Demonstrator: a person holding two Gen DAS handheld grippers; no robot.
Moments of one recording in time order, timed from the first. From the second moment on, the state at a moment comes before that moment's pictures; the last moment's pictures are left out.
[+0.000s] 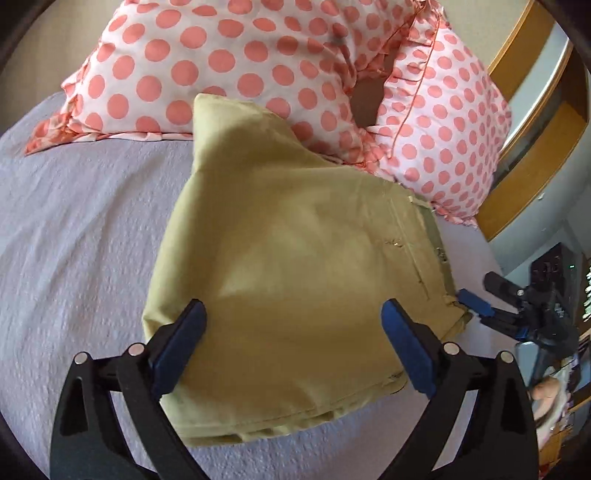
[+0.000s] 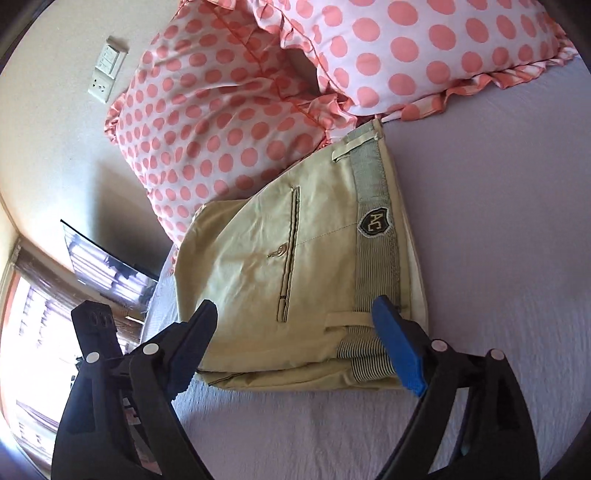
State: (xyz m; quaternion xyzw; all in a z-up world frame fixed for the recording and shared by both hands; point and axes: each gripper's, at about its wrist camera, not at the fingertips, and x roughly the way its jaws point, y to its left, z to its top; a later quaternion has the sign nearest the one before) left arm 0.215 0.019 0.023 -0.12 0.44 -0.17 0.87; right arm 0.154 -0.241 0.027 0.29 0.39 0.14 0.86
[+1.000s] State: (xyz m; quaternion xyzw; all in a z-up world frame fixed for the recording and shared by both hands) left arm 0.030 0.005 -0.018 0.01 0.29 -0.01 0.96; right arm 0.005 -0.124 -0.025 0.00 0.28 -0.01 0.96
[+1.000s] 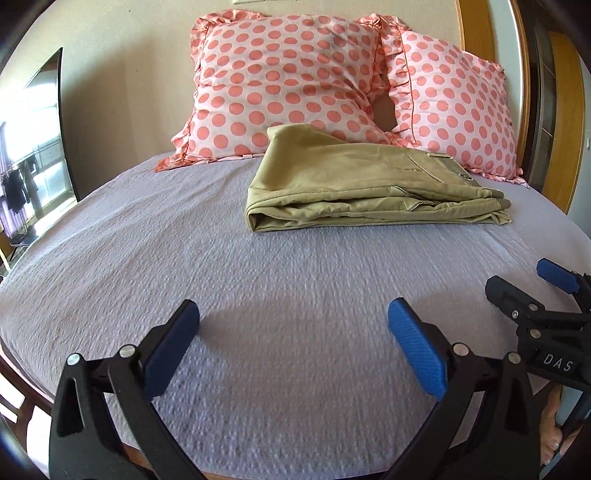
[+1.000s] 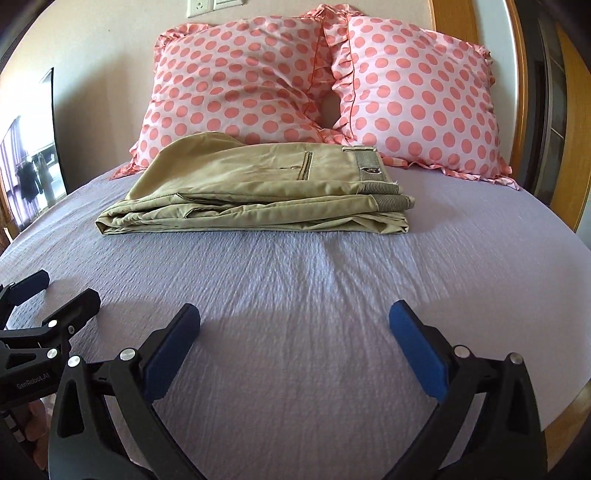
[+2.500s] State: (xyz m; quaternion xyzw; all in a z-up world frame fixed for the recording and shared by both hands) left arm 0.031 -0.001 -0.018 0.01 0.30 0.00 0.95; right arm 0.006 -0.125 -0.025 0.00 0.28 -0.01 0.96
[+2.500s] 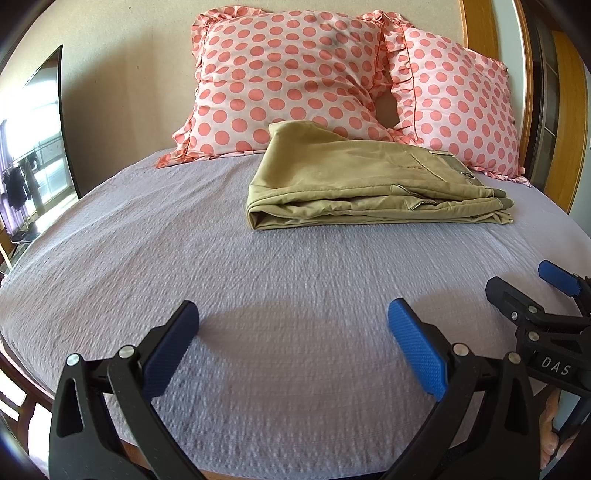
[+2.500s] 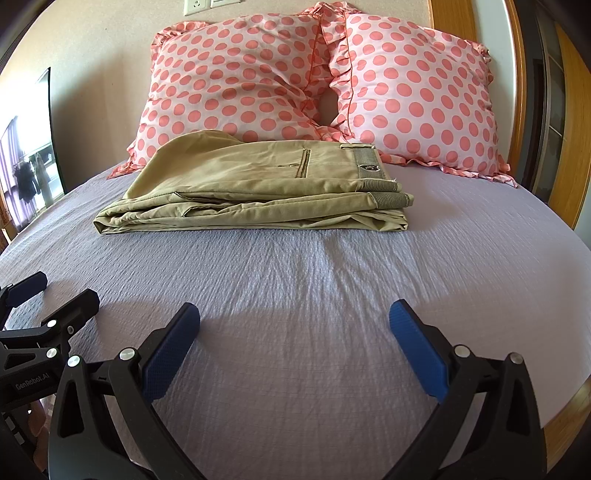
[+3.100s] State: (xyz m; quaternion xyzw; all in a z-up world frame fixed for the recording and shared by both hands) left arm 0.032 0.003 -0.018 0.01 0.31 0.00 0.95; right arm 0.006 -0.125 -0.024 0.00 0.28 -0.01 0.96
